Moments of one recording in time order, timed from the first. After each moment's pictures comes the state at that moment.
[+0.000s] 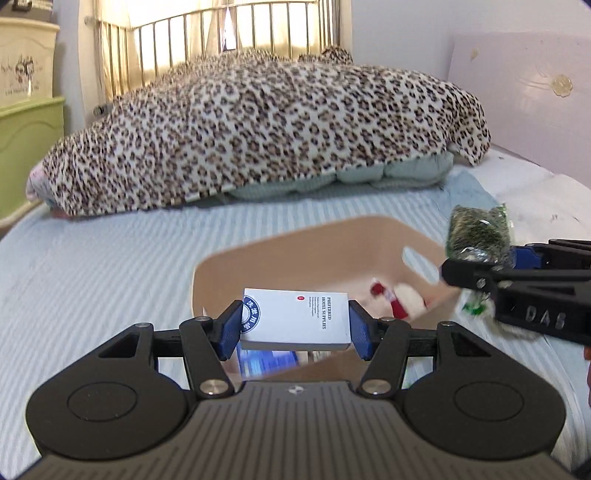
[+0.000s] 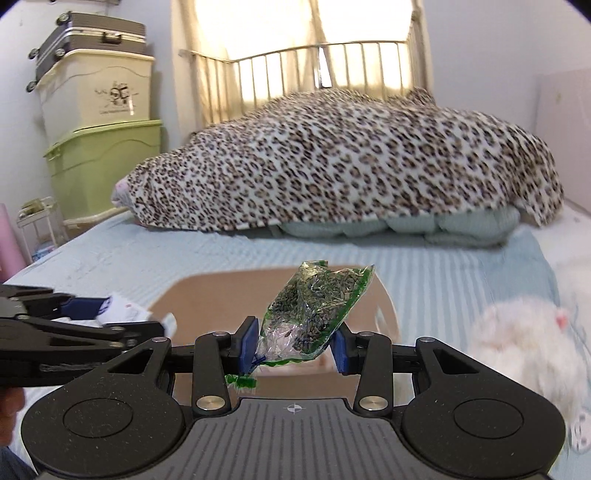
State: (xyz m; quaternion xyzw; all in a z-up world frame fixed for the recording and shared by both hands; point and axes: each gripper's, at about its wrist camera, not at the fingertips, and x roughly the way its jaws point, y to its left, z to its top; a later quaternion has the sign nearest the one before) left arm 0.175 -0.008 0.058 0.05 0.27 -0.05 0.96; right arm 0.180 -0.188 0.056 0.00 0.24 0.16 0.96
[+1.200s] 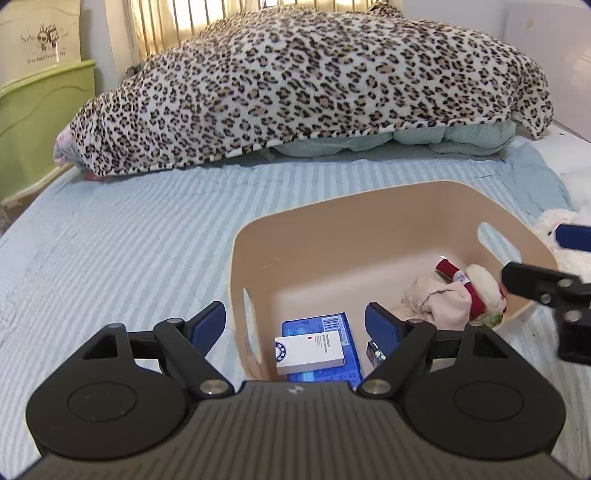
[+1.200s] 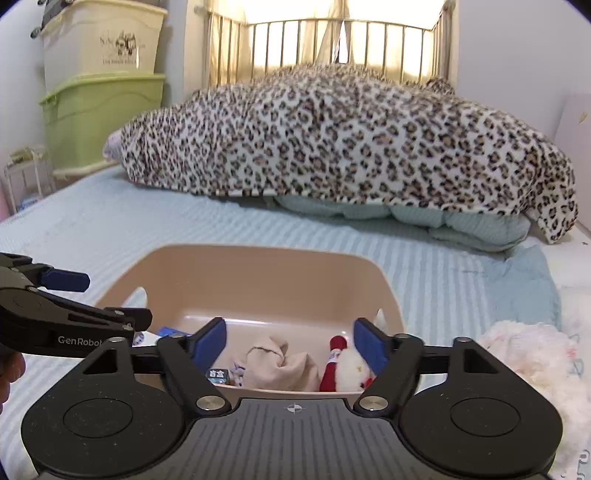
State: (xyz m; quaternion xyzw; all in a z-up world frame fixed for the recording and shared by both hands) left arm 0.226 0.017 0.028 0.05 0.34 0.02 0.94; right arm 0.212 -0.178 0.043 -0.06 0.27 0.15 0.95
